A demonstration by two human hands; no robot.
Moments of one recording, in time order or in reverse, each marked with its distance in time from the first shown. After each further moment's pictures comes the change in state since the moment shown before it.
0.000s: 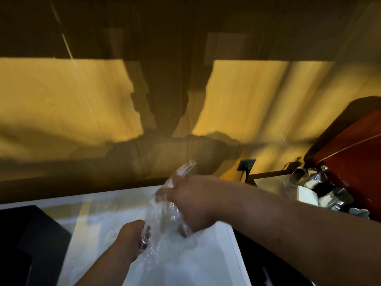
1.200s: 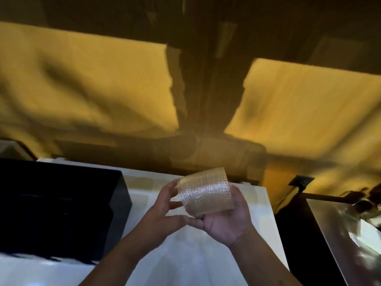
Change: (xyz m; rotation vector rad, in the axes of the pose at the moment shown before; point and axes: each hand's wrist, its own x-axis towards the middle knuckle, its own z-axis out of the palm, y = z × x) left_hand -0.086 0.022 -0.139 0.089 -0.447 0.762; right_hand 0.123 -0.074 0.123 2.526 -0.065 -0.435
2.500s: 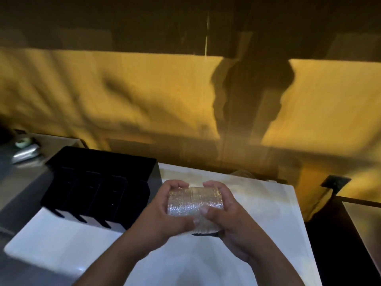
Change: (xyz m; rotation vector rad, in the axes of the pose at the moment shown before) left_hand -0.121 0.053 0.001 -0.023 0.154 0.012; right_hand -0.061 0.055 0.087 -0.688 0.221 -0.023
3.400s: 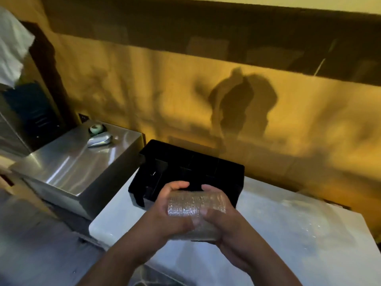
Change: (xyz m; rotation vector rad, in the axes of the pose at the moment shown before) left_hand -0.123 -0.013 -0.280 -0.161 0.101 -0.062; right_hand 0.094 0.073 0.294 -0.038 -0.011 0.092
